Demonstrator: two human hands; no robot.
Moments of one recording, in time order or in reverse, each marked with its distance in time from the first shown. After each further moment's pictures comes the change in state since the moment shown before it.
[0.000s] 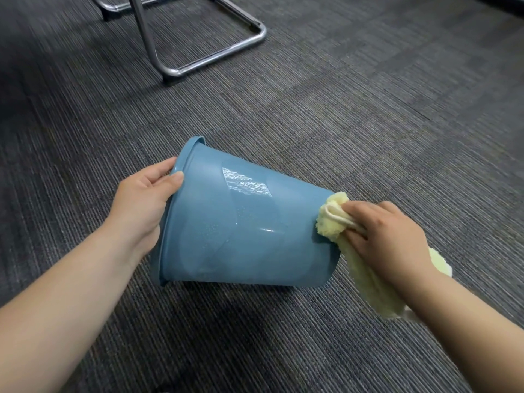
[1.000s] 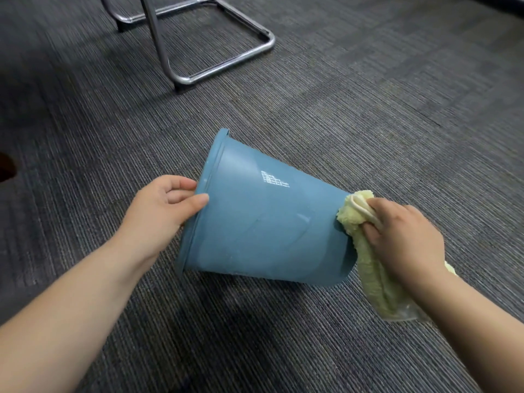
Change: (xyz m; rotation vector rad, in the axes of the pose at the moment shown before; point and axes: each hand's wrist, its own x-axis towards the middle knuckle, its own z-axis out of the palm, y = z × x) left_hand -0.013 0.006 -0.010 0.233 -0.121 0.112; right_hand 0.013 0.000 0.004 -0.097 0.014 0.190
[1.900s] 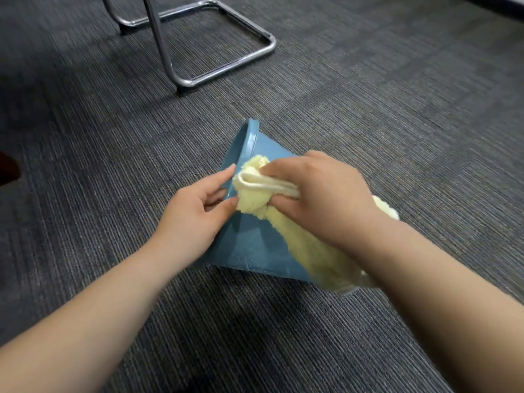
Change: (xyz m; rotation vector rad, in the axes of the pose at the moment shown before) left_hand -0.009 0.012 0.023 0.161 -0.157 0.196; right_hand 0.021 -0.109 -0.047 0.235 -0.064 -0.525
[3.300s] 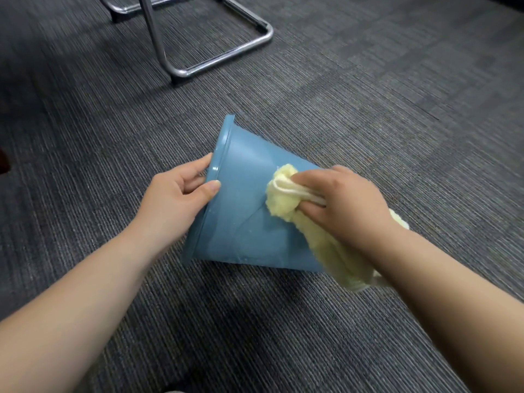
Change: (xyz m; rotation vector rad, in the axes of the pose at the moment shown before) left_hand 0.009 -0.017 -0.011 -0.097 0.039 -0.021; right_hand -0.024 0.042 0.020 0.028 -0.025 0.168
